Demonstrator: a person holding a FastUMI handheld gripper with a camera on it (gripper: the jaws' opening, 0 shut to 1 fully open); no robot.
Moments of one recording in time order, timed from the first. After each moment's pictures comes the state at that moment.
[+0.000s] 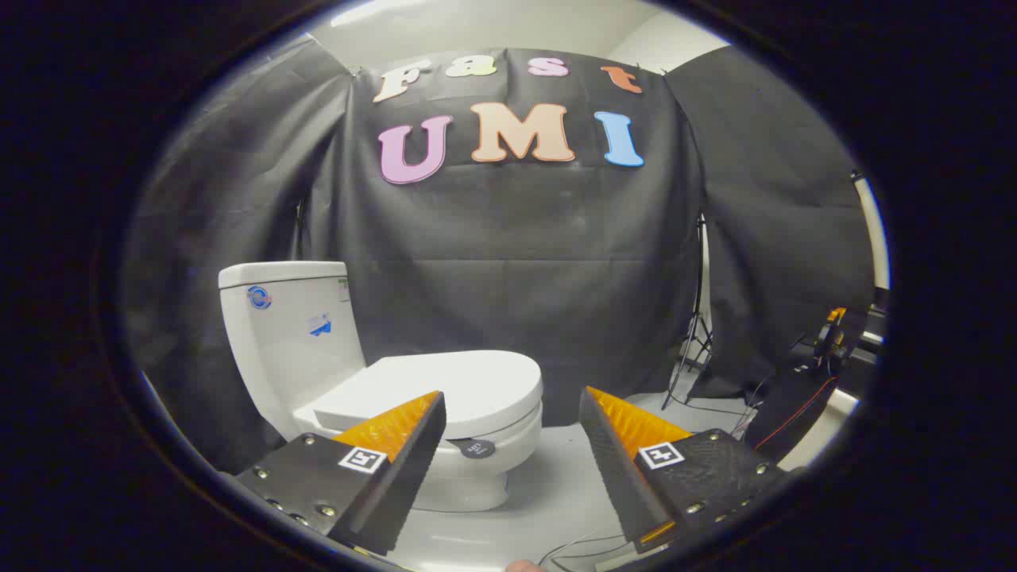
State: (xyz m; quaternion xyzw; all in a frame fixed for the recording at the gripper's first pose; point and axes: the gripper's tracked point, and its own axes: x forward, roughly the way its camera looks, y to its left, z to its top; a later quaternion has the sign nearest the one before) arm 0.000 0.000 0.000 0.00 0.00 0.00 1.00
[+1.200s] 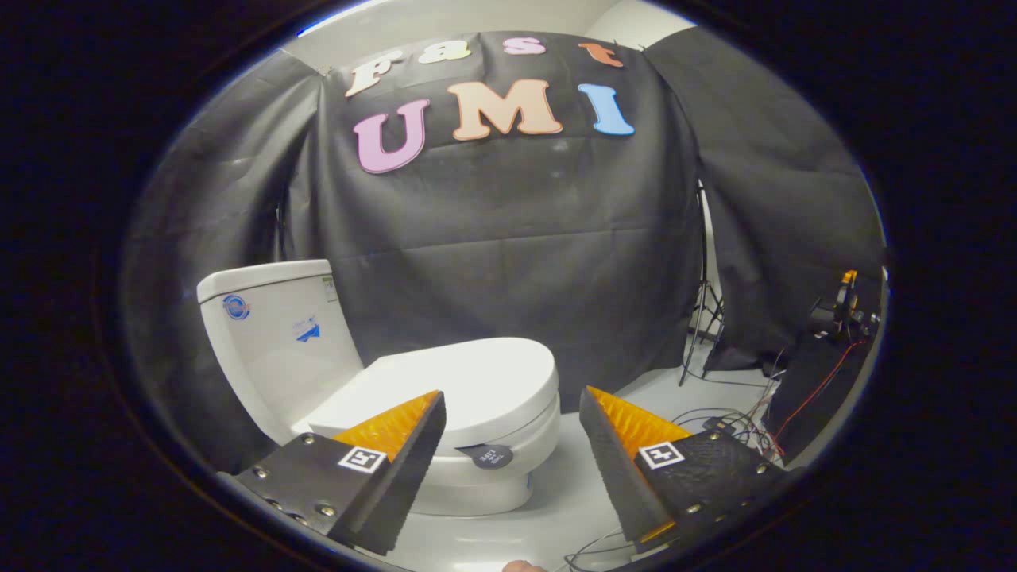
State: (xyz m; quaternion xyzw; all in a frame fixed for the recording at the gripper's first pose) arm 0.061 0.019 -0.028 0.05 0.04 0.00 1.00
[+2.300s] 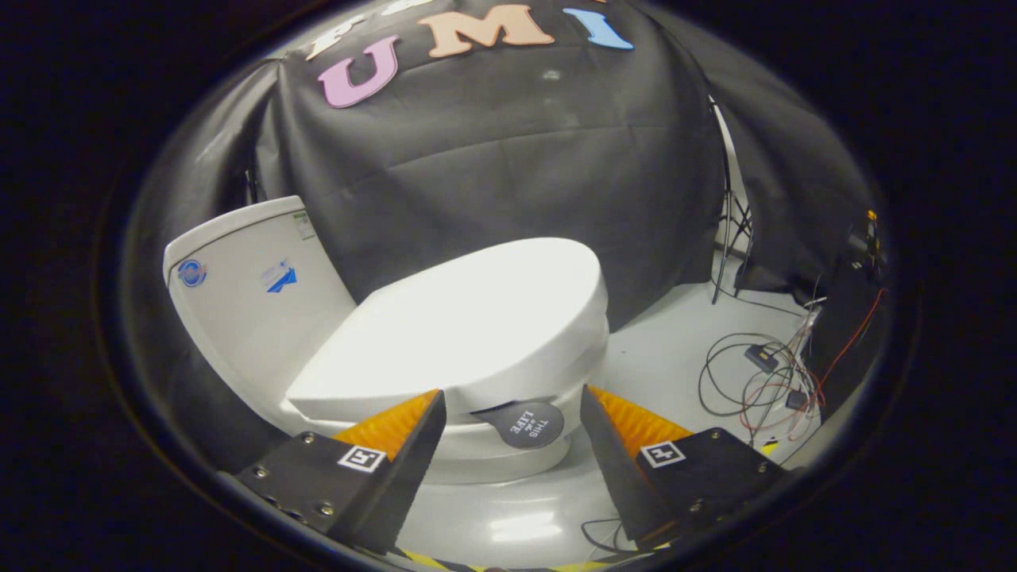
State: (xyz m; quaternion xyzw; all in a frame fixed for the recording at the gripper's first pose) arm 0.126 0.055 -0.136 0.10 0.20 0.01 0.97
